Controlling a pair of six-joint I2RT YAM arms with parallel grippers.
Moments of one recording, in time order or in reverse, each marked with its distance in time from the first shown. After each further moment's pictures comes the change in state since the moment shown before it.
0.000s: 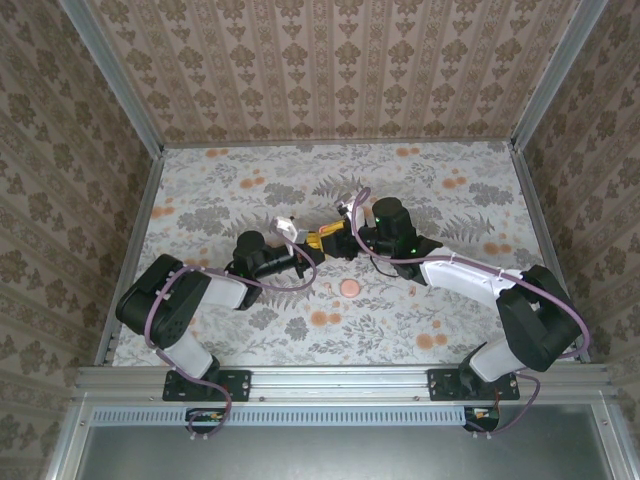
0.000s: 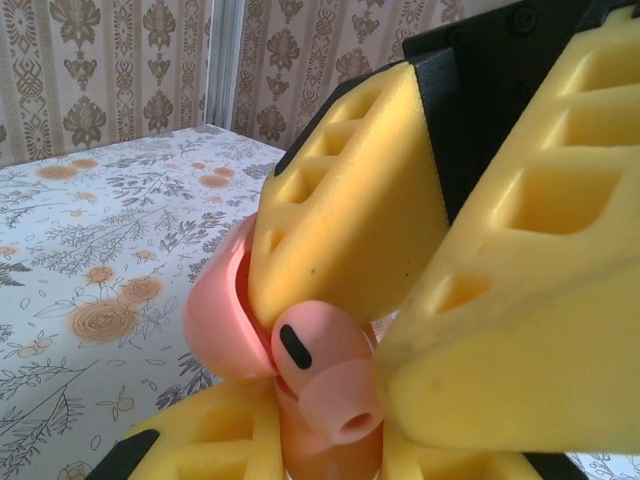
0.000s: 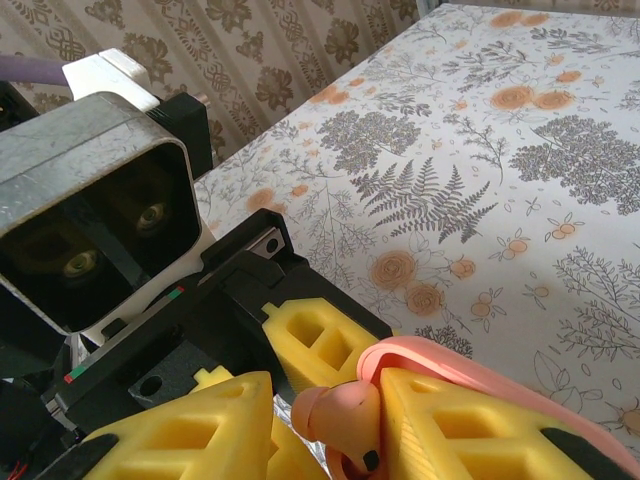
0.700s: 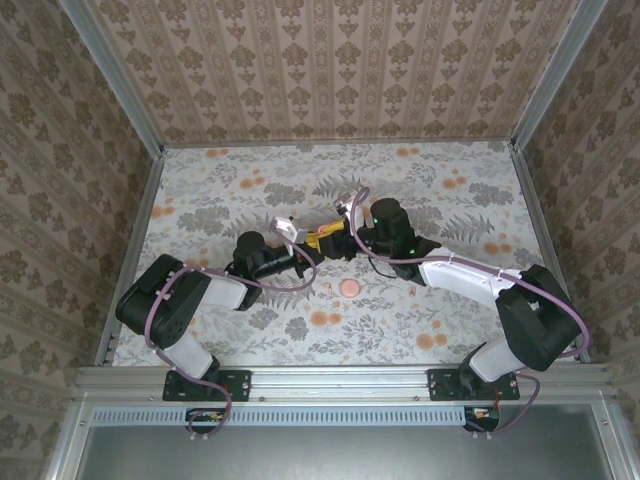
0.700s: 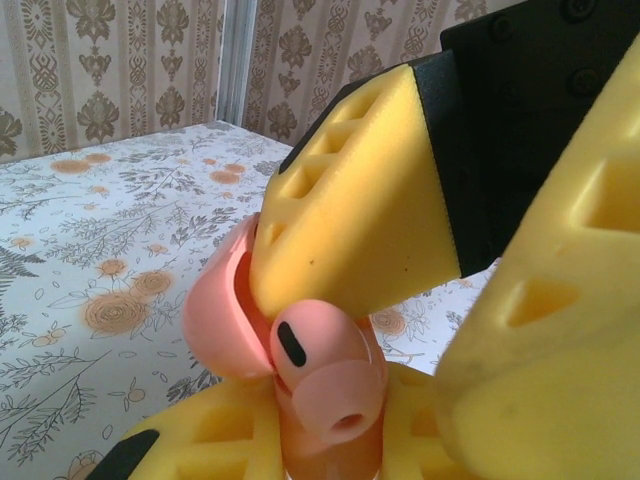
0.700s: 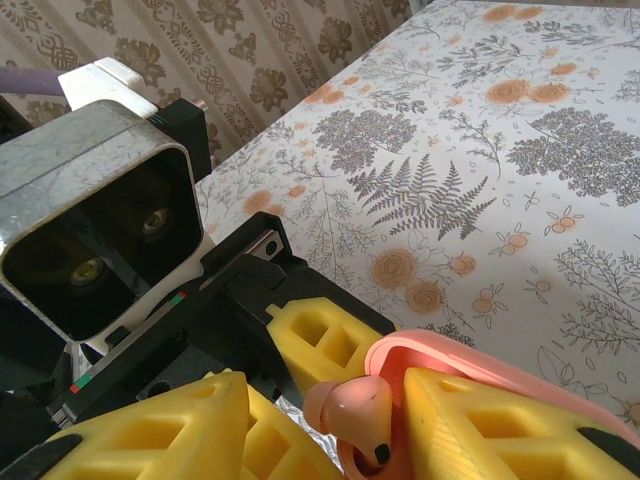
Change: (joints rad) left arm 0.000 0.000 -0.006 -0.004 -0.023 0.000; right arm 0.006 0.000 0.003 -0.005 0.029 0.027
